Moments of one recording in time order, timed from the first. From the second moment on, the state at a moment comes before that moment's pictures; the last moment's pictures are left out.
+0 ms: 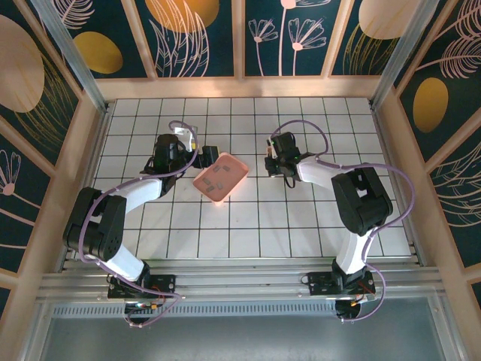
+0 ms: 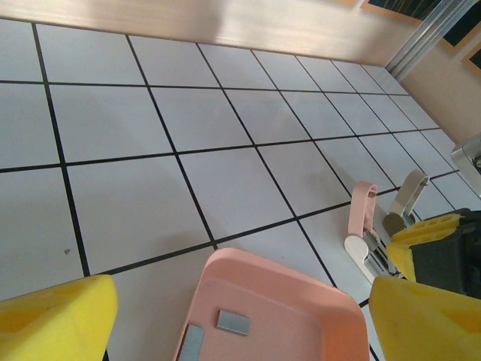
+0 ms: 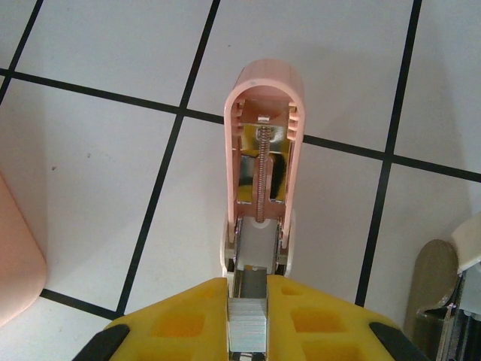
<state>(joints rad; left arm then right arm) -0.31 1.60 0.82 0.38 0.34 -0.32 0.49 1.82 1.08 -0.16 0.05 0.18</state>
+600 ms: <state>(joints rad) -0.31 1.60 0.82 0.38 0.33 -0.32 0.49 1.85 1.08 -0.15 0.05 0.18</state>
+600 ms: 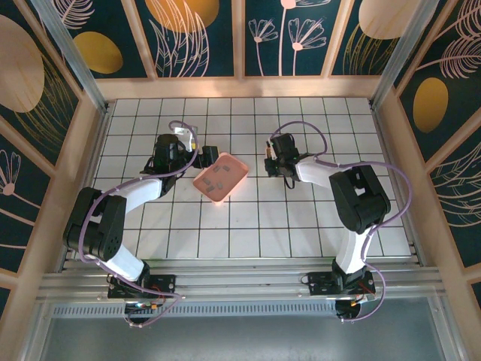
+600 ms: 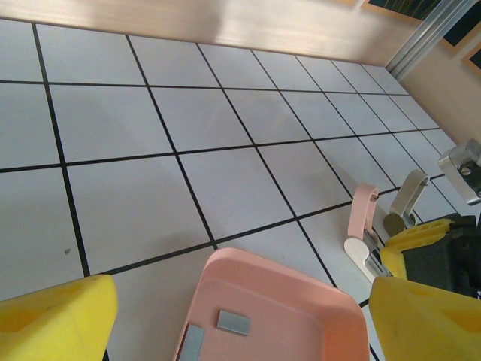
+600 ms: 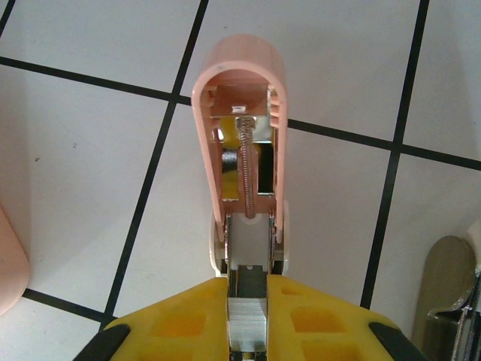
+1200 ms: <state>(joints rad) -0.31 1.60 0.82 0.38 0.34 -0.32 0.49 1.85 1.08 -0.15 0.03 0.17</state>
